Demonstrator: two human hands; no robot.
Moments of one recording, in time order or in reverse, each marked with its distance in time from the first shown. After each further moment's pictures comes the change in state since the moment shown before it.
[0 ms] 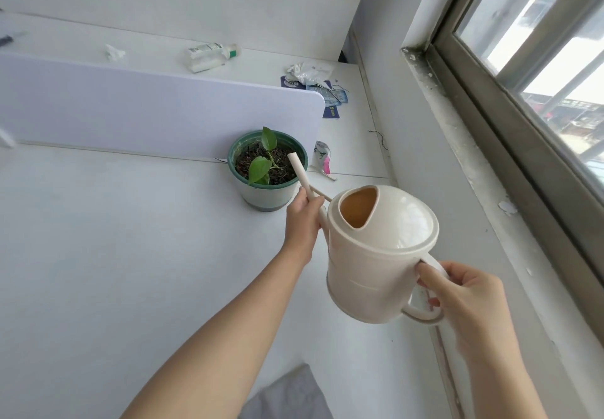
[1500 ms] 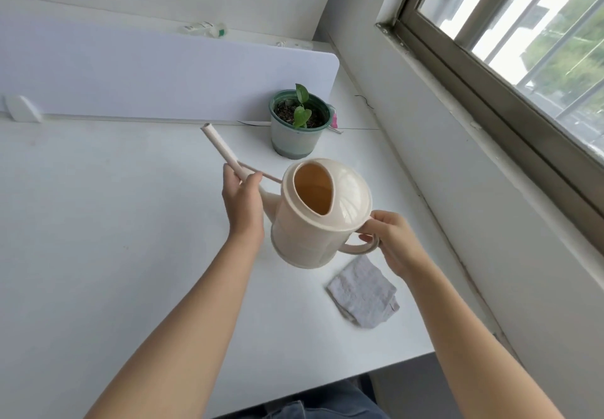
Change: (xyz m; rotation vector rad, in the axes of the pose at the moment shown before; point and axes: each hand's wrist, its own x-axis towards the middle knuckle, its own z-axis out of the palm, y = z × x) left_hand -0.116 0.030 -0.213 -0.086 0.167 0.154; right_hand -0.143 0.020 0.136 0.151 -0.252 0.030
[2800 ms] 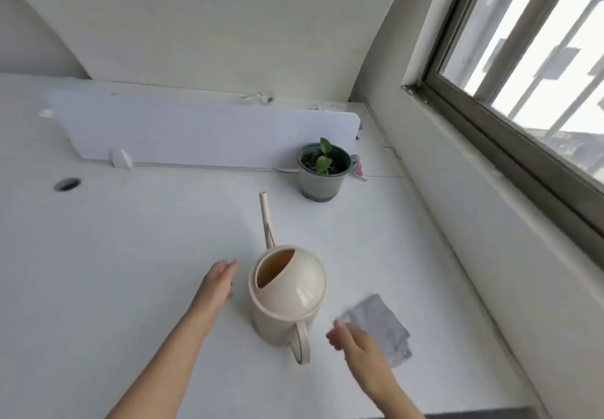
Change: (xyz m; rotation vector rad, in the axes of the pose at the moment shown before) left_hand -0.044 -0.026 -0.098 0.477 0.036 -0.249; right_hand -0.085 0.078 0.024 -0.306 -0.142 0.062
